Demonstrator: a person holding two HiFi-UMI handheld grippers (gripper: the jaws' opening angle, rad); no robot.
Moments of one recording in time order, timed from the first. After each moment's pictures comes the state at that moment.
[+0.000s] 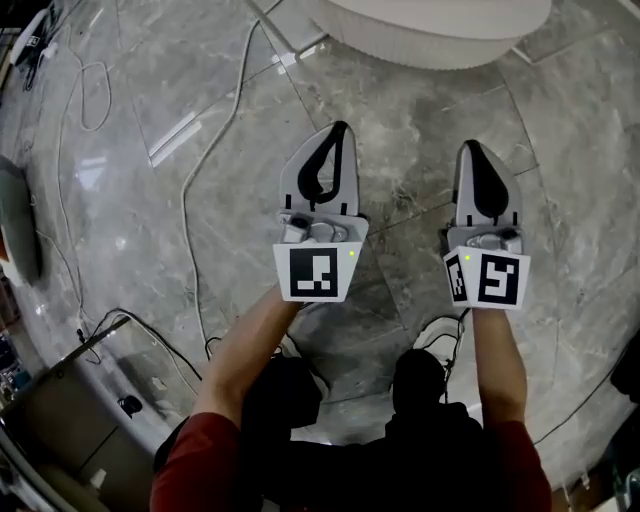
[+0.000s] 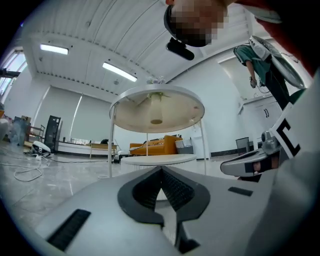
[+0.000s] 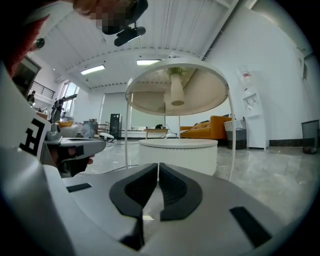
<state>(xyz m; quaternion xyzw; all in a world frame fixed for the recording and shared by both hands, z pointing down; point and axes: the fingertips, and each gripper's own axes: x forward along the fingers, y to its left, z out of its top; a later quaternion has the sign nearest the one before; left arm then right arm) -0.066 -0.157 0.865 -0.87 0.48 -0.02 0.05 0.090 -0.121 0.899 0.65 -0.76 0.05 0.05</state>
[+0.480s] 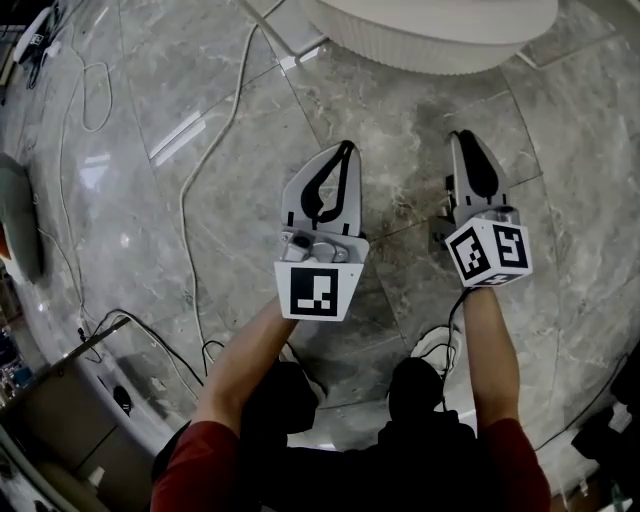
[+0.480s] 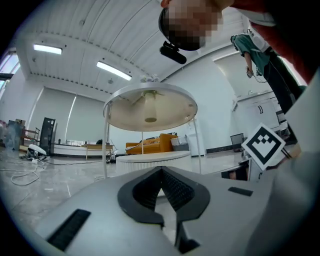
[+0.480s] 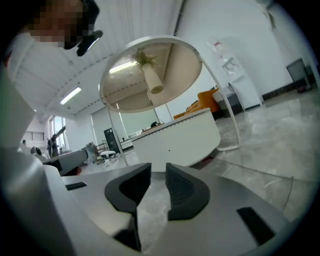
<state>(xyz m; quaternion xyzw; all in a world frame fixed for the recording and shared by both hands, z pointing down) -0.055 -0.147 0.873 -0.88 0.47 -0.03 0.07 0.101 -0.153 0.951 0.63 -0.75 0.20 -0.06</state>
